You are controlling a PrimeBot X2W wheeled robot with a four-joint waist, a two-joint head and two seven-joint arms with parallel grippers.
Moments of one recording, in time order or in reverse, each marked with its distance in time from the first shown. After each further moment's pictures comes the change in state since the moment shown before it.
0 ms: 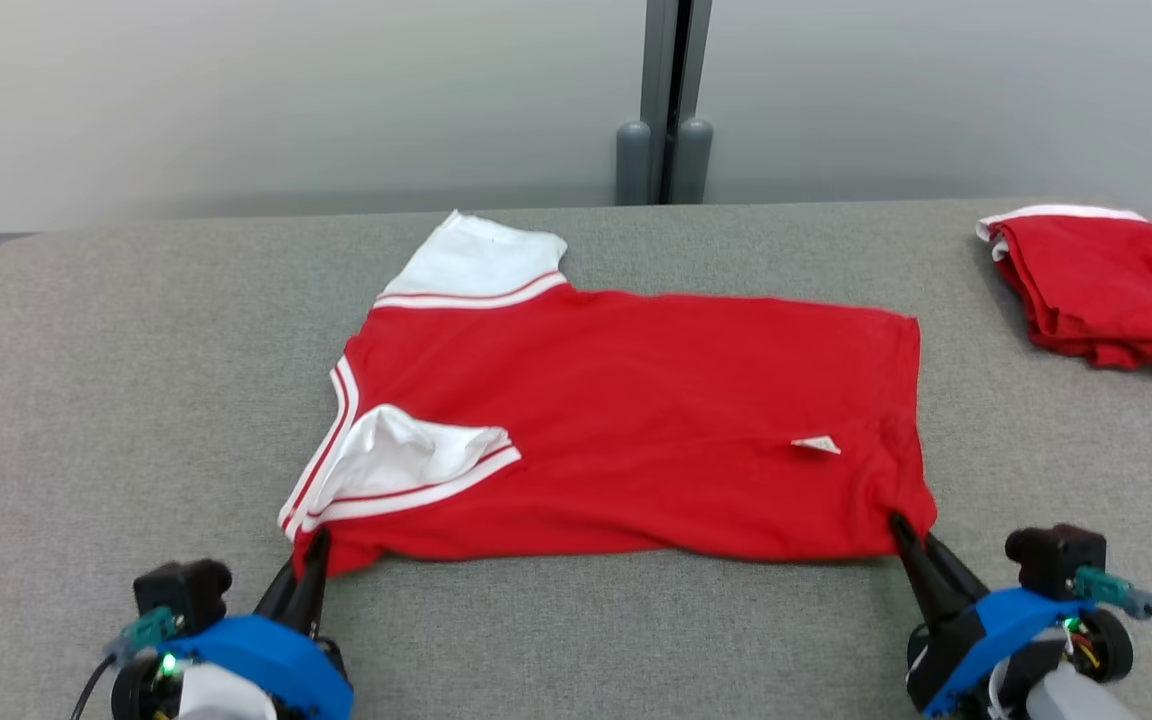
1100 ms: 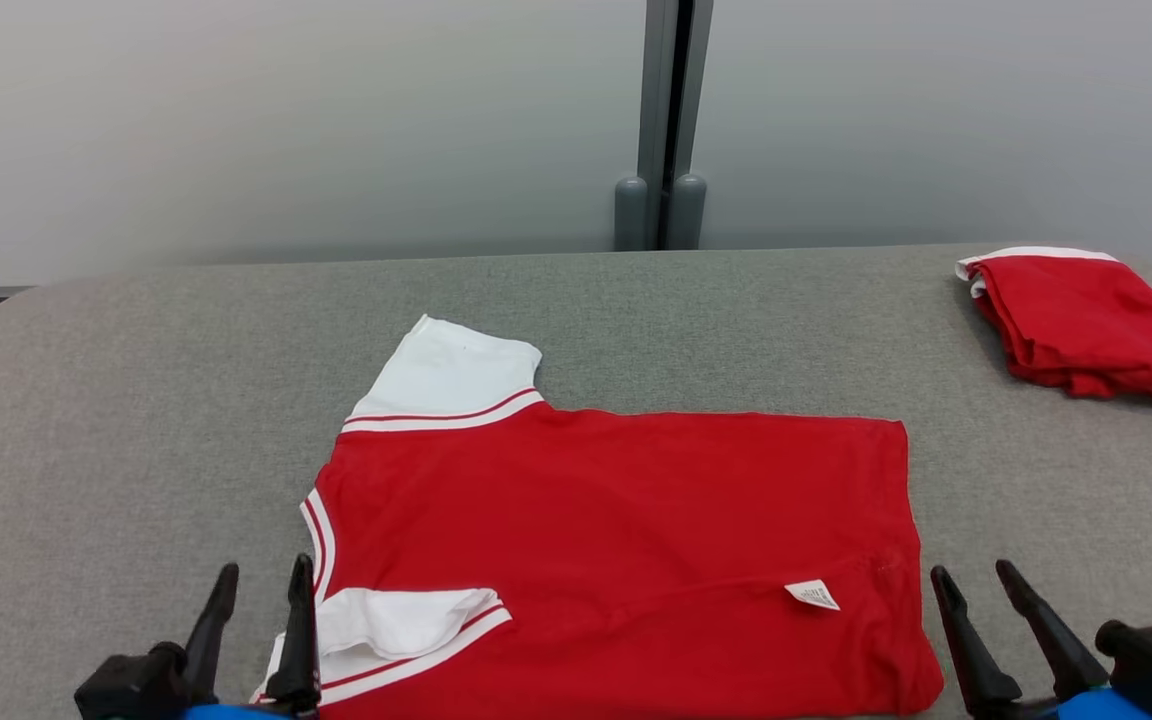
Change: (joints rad) left arm 0.379 0.050 0.185 -0.558 0.170 0.243 -0.003; right arm 0.399 0.012 -0.271 -0.481 -0.179 0.000 0.059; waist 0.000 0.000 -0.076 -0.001
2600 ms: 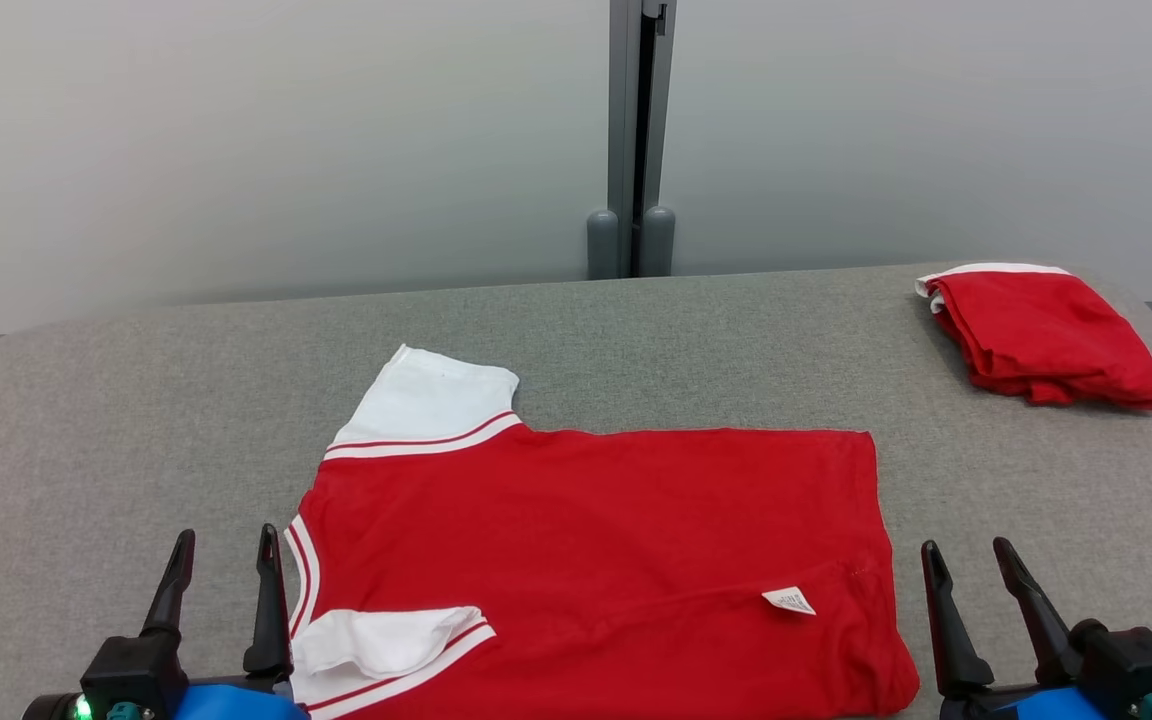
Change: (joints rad) left arm -0.035 -0.238 0.383 0.090 0.532 -0.184 0.000; right arm -0.023 0.205 -0.157 -0.021 -0.270 0.000 -0.065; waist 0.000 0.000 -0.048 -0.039
